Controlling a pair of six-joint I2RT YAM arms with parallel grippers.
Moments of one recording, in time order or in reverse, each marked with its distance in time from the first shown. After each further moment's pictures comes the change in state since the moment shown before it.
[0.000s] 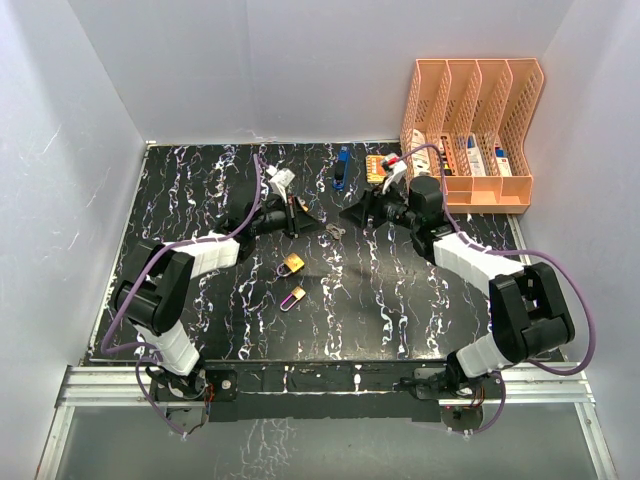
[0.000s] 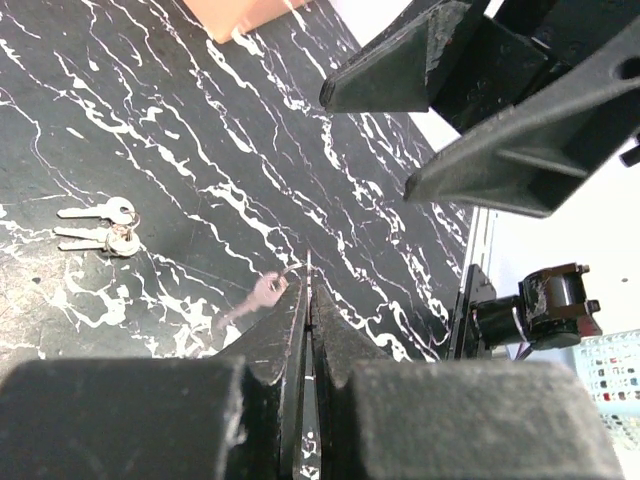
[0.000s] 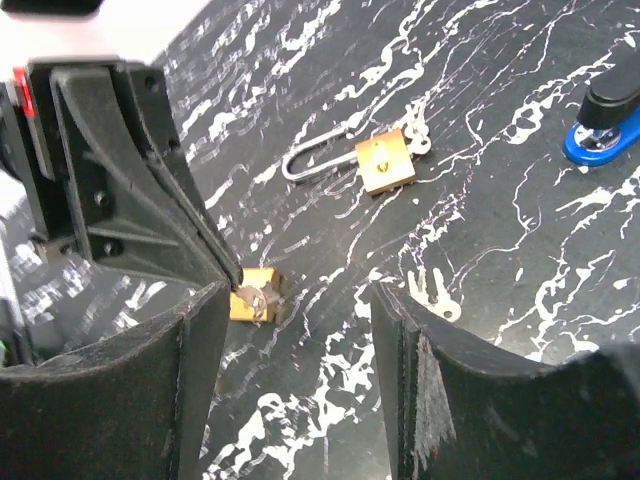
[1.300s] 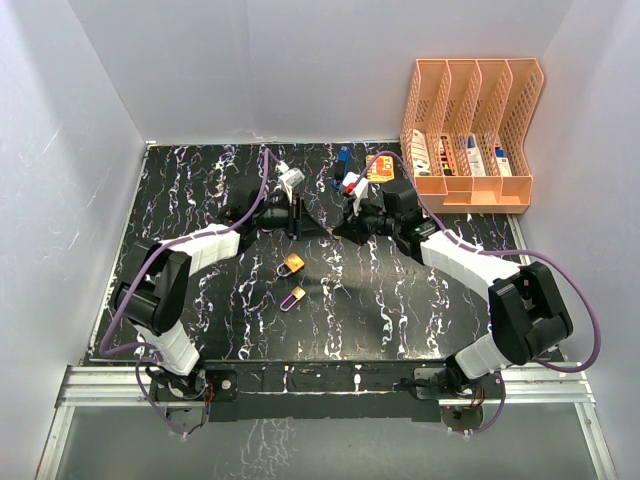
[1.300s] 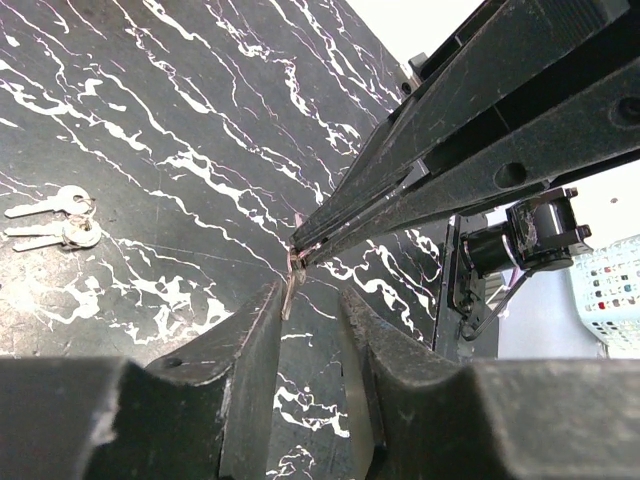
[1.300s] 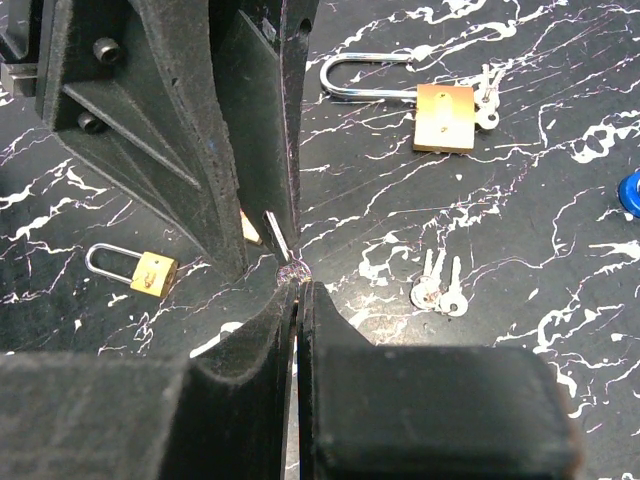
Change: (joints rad) left arm 0.002 0.000 0.094 -0.206 0.154 0.159; right arm 0.124 0.006 0.078 -0.284 -0.019 -0.428
